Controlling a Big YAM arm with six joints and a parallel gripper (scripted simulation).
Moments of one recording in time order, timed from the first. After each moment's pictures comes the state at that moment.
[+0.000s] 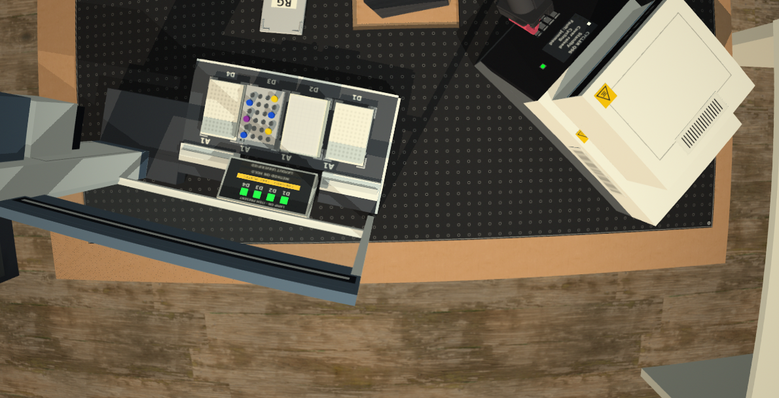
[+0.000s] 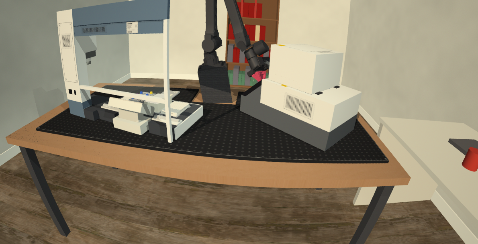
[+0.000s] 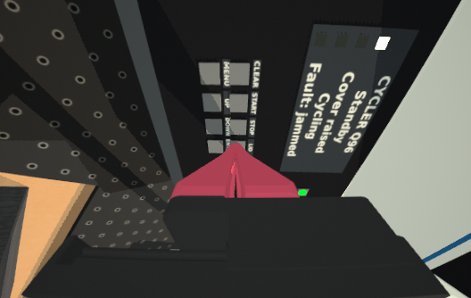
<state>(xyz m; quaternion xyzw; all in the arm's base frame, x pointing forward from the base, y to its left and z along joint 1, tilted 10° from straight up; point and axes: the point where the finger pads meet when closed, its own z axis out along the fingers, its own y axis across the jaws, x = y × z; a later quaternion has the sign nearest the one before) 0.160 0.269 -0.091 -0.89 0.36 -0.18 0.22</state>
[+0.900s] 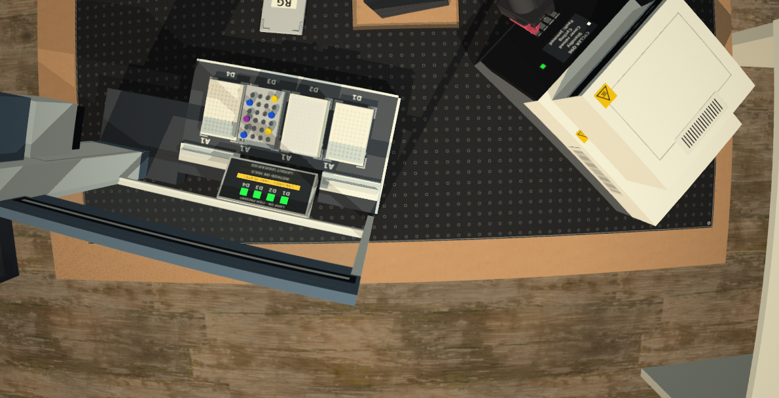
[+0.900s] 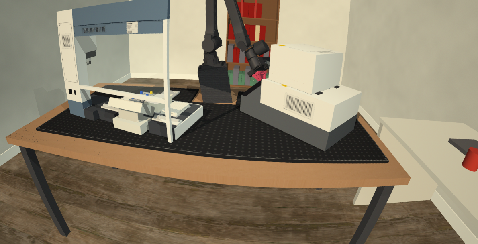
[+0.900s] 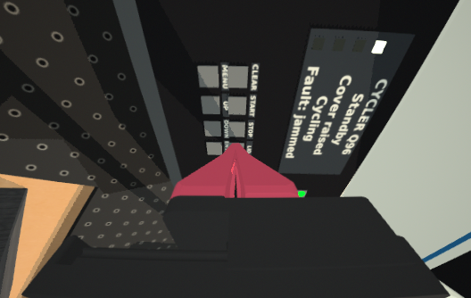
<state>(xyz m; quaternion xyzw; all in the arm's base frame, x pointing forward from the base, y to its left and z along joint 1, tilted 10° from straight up) 0.160 0.271 -0.091 -0.89 0.36 -0.18 0.23</state>
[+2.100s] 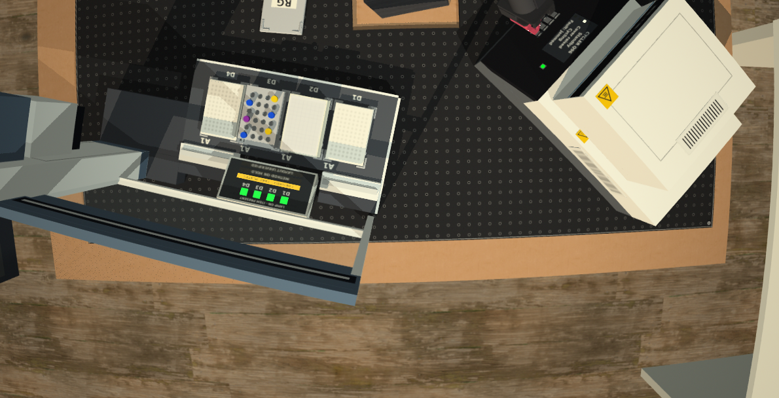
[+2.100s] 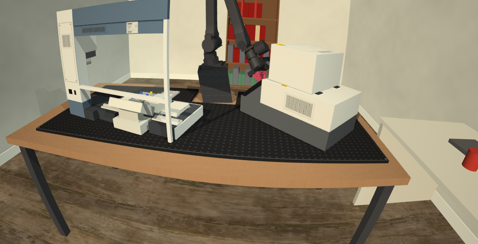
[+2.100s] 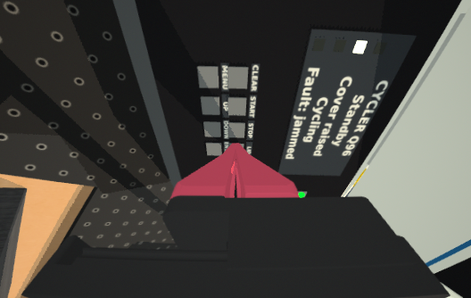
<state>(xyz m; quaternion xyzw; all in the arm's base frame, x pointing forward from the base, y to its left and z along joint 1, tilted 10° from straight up) 0.160 0.271 -0.092 -0.89 0.35 -0.18 0.22</state>
